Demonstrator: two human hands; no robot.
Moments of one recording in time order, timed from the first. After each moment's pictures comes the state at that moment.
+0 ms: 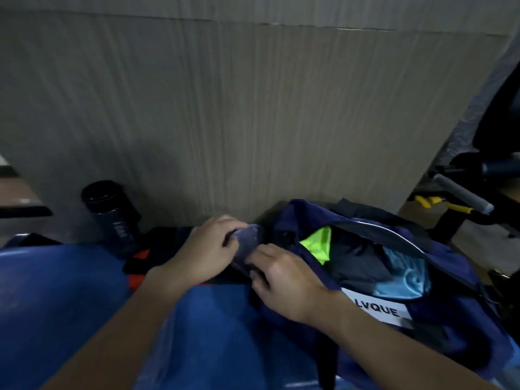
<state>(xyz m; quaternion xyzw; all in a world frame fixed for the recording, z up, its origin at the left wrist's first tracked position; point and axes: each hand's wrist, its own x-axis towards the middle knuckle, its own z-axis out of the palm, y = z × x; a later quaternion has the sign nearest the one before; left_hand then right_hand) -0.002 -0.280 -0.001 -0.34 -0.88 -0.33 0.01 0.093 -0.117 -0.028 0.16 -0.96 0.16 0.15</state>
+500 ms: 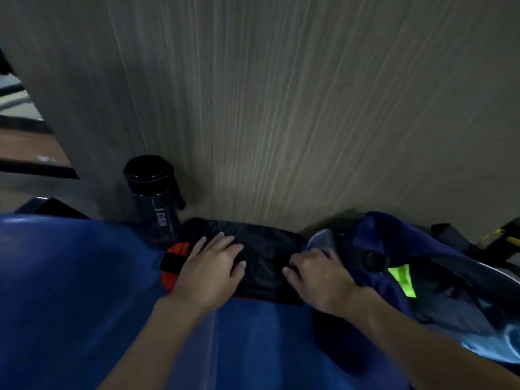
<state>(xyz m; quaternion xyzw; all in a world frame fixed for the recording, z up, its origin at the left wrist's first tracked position) -0.060 -0.357 -0.088 -0.25 -0.95 -0.18 -0.02 -0.011 -0.135 -0.076 0.02 -1.00 -0.04 -0.06</state>
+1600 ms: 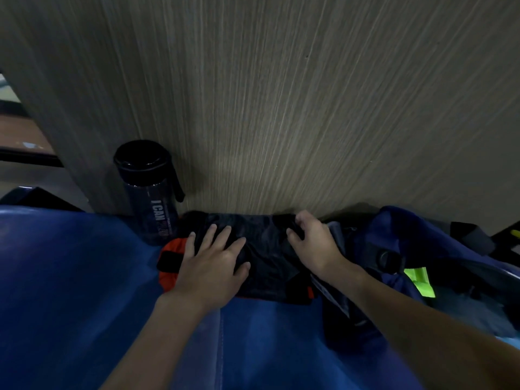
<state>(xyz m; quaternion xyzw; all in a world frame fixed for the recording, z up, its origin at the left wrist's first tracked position) -0.071 -0.358 -0.101 -0.23 -0.96 -0.12 -0.07 -0.069 -0.141 -0.093 -0.08 -0.93 0.35 0.10</state>
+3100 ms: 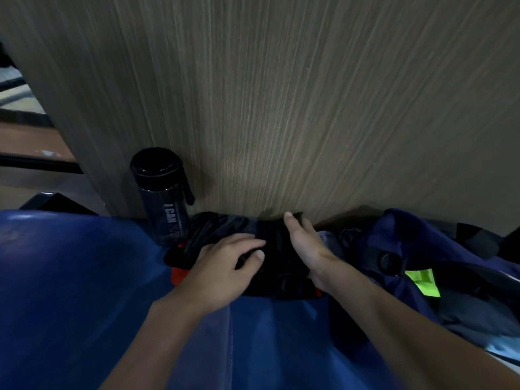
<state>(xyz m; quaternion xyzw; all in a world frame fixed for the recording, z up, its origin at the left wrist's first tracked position) -0.058 -0.368 -0.080 -0.24 -0.88 -0.40 -0.08 -0.053 -0.187 -0.056 -0.28 -0.74 0.61 -0.08</state>
